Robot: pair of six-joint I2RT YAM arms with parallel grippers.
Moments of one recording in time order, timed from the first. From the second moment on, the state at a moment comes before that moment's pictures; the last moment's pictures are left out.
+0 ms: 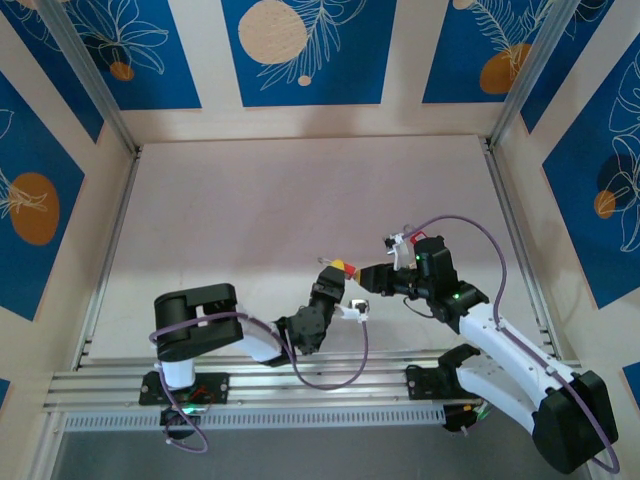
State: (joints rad) left arm -1.32 1.84 0.60 1.26 -0.94 1.65; right arm 0.45 0.86 0.45 -0.17 -0.52 0.49
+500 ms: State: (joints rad) left arm -1.33 1.84 0.60 1.26 -0.94 1.65; right arm 0.41 0.86 0.45 -0.17 -0.51 0.52
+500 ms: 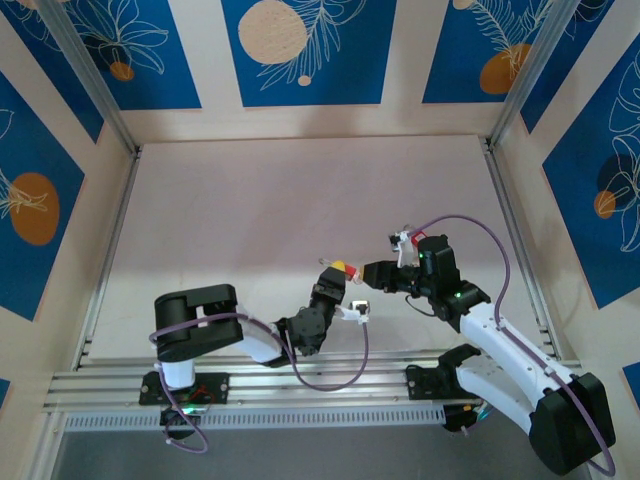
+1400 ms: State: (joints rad) left arm -1.33 1.84 0.60 1.26 -0.95 1.61; right arm 0.35 0.85 0.45 -0.16 -0.56 0.65
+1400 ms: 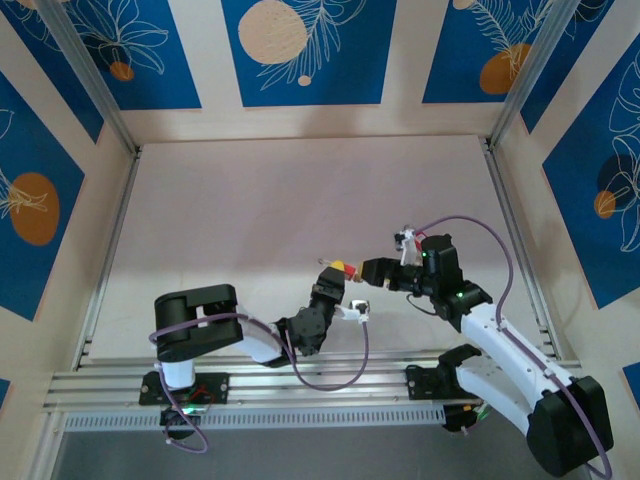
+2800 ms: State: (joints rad) left arm -1.31 1.91 0.75 1.29 -0.99 1.53; right arm 0.32 1.05 0.25 0.64 -0.88 1.44
